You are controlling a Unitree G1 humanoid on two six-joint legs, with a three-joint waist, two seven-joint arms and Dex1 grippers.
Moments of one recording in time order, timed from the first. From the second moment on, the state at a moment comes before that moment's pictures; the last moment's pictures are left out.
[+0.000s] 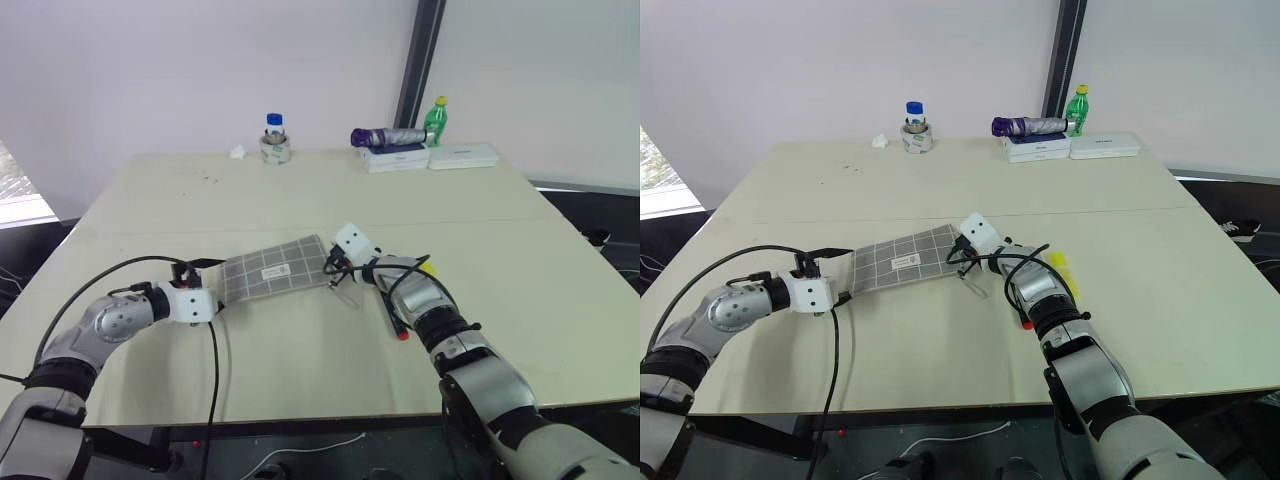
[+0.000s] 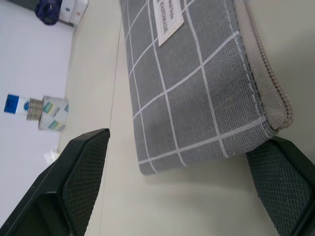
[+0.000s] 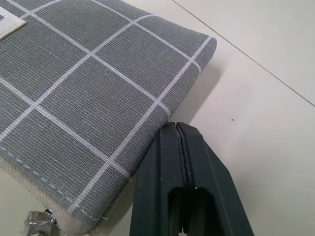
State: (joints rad) left arm -0.61 0.81 -0.20 0.82 0.36 -0.90 -0.53; right arm -0.97 -0.19 0.18 0.85 -0.10 0.19 0.56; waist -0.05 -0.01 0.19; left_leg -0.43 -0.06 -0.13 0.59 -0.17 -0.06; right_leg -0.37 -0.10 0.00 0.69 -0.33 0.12
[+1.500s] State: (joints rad) left arm -0.13 0.38 -0.01 -0.33 -0.21 0.33 -0.37; right arm -0.77 -0.29 0.08 0.24 0.09 0.47 0.59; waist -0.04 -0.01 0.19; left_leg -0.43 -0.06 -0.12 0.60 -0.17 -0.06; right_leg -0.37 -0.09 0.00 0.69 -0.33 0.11
